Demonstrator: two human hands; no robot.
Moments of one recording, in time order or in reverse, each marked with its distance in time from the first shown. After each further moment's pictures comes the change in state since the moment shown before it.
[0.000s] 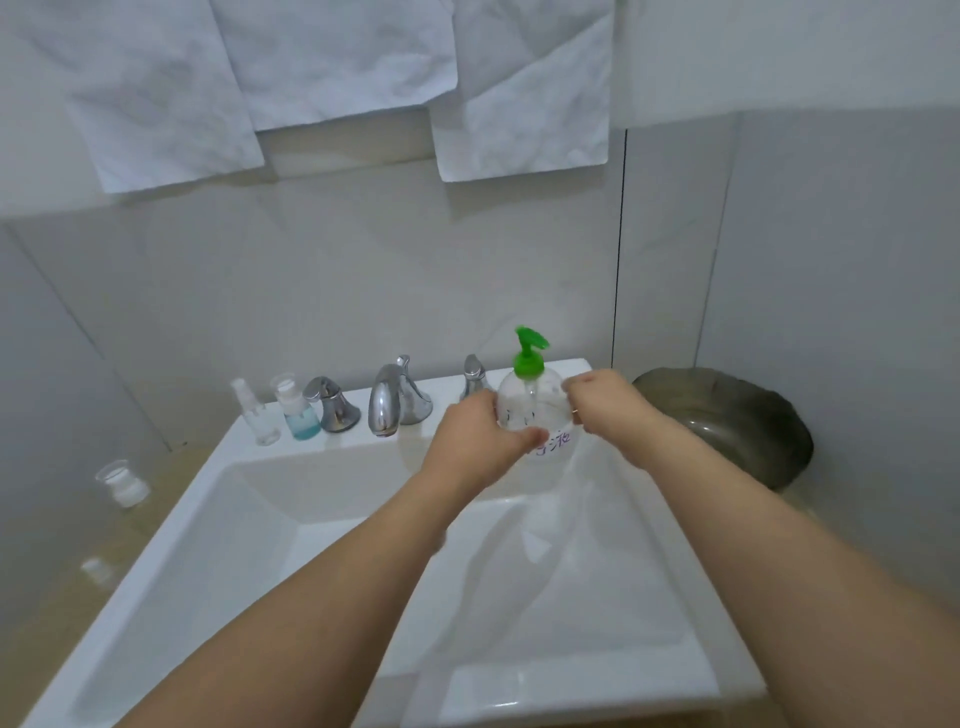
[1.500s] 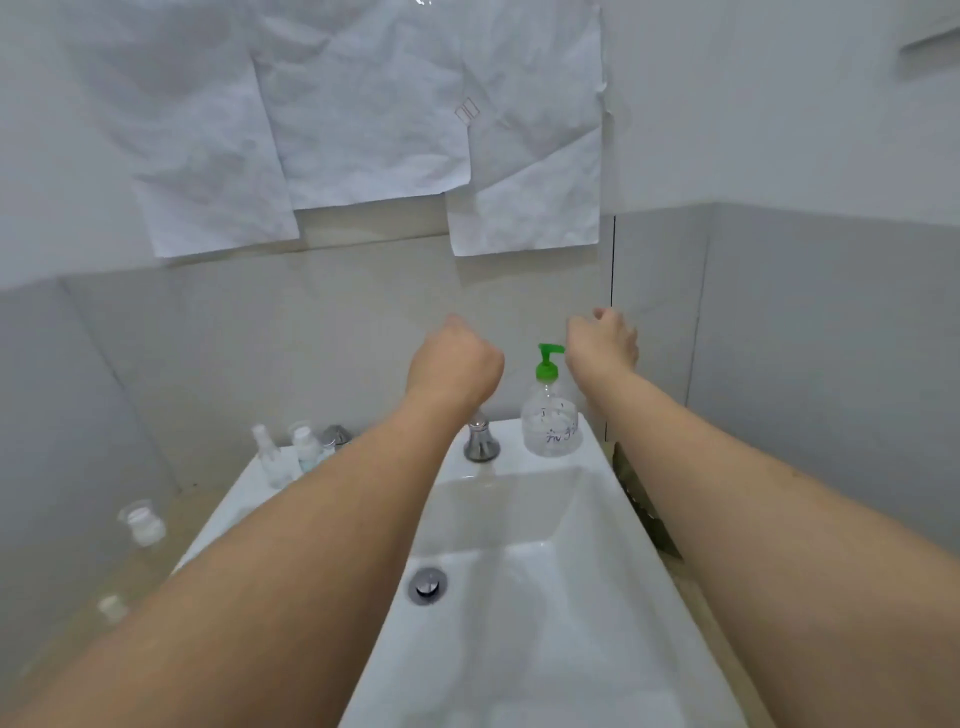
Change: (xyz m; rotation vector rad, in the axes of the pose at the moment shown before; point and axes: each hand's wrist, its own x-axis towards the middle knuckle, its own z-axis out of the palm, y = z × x) left_hand 0.020 0.100 -0.097 0.151 0.245 -0.011; right_hand 0.003 -0.102 -0.036 0.190 0.467 -0.067
